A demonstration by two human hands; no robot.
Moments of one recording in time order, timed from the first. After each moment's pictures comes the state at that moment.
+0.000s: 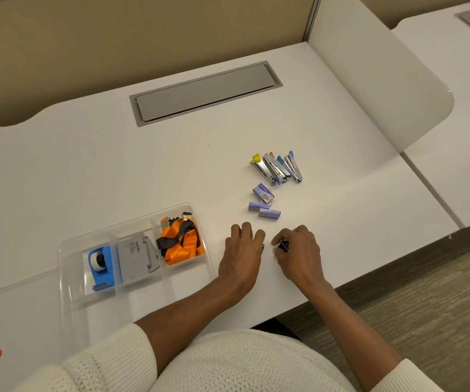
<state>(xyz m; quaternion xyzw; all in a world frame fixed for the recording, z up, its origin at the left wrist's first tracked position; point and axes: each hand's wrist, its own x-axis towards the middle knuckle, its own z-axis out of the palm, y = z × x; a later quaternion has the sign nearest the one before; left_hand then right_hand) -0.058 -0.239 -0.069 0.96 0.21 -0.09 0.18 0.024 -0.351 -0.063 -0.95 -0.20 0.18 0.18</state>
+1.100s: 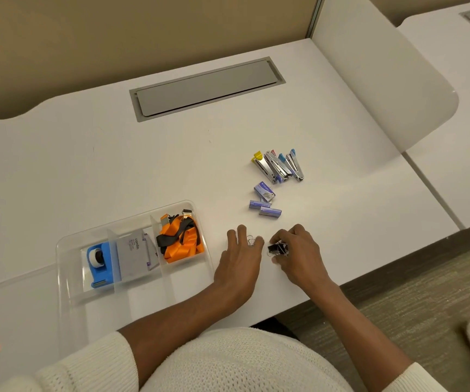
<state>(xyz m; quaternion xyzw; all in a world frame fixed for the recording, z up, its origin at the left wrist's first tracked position) -0.075 -0.241 -0.075 0.95 0.22 -0.15 0.16 0.027 -0.360 -0.060 -0.92 -0.27 0.23 0.16</state>
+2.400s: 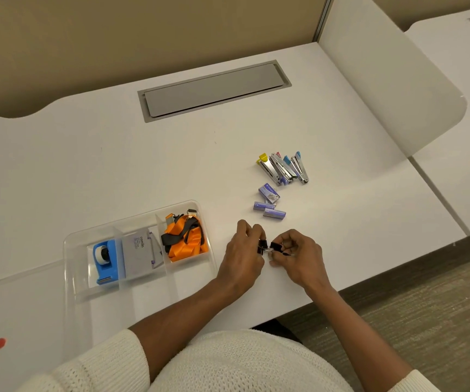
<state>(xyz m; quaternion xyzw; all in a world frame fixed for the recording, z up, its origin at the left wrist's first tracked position) -0.066 -0.231 -0.081 0.91 0.25 -0.01 0.34 0.023 -0.359 -0.062 -0.87 -0.14 0.28 0.39</state>
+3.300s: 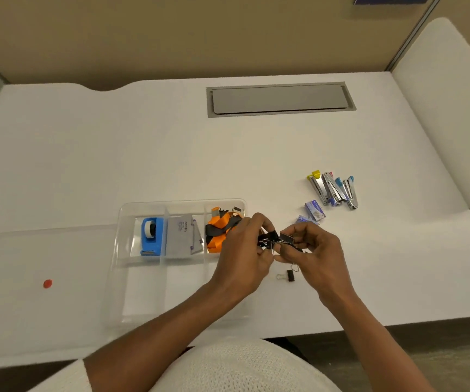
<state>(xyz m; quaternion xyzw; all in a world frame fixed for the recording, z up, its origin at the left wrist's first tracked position) -0.129 -0.184 0.019 0.82 0.33 0.14 0.46 -0.002 -0.297 0.013 -0.76 -0.23 0.32 0.51</state>
